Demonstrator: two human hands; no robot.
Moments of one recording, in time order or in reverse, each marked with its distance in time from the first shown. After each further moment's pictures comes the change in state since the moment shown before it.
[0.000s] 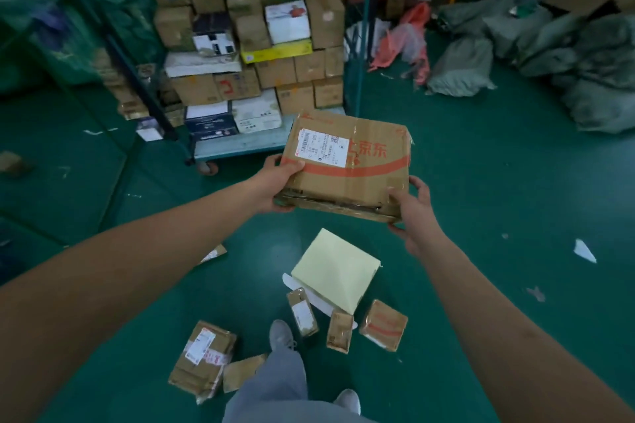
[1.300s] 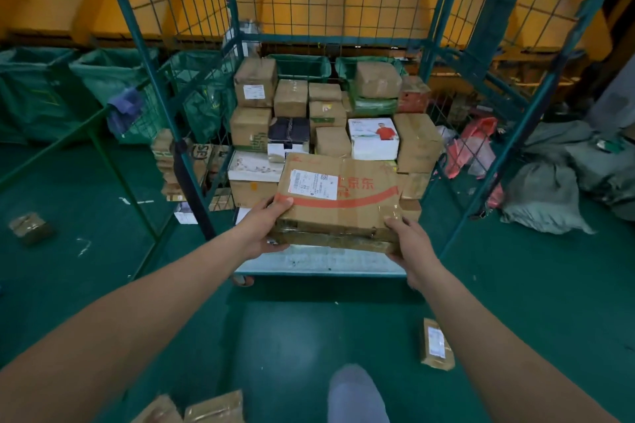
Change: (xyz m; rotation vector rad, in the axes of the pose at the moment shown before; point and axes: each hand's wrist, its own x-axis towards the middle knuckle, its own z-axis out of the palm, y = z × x) left_hand 0.370 0.312 -0.392 -0.272 0.074 0.150; right_hand 0.354 -0.231 0.510 -0.168 -0.174 -0.113
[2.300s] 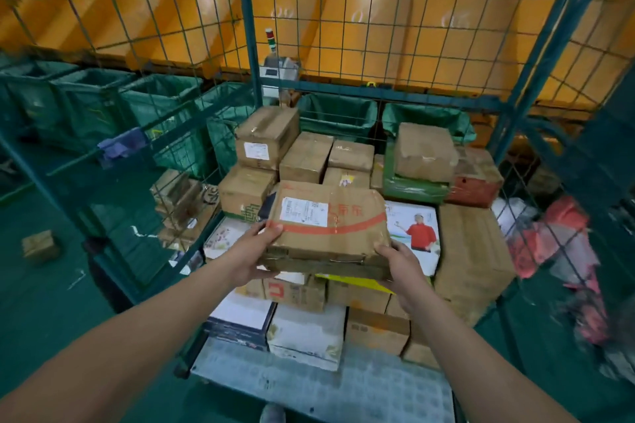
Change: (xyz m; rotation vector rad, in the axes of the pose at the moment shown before) left_hand 0.416 0.217 0.096 -0.099 0.246 0.018; right_hand 0.532 -0.200 0.059 -0.123 -0.251 0.063
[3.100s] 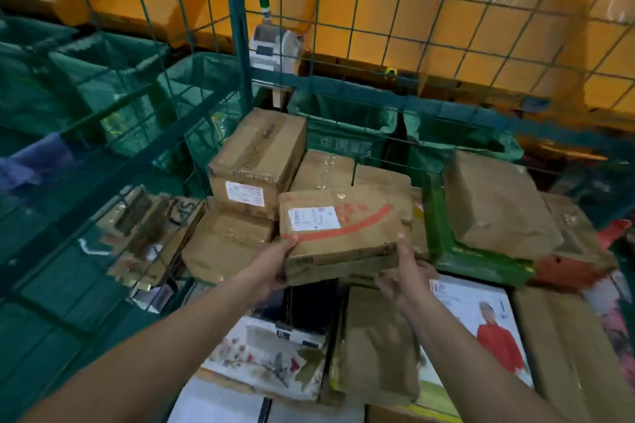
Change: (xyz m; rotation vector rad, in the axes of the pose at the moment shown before) left_hand 0.395 0.155 -0.030 -0.130 -0.056 -0.166; right_hand 0.379 -0.126 0.186 0.295 0.335 0.108
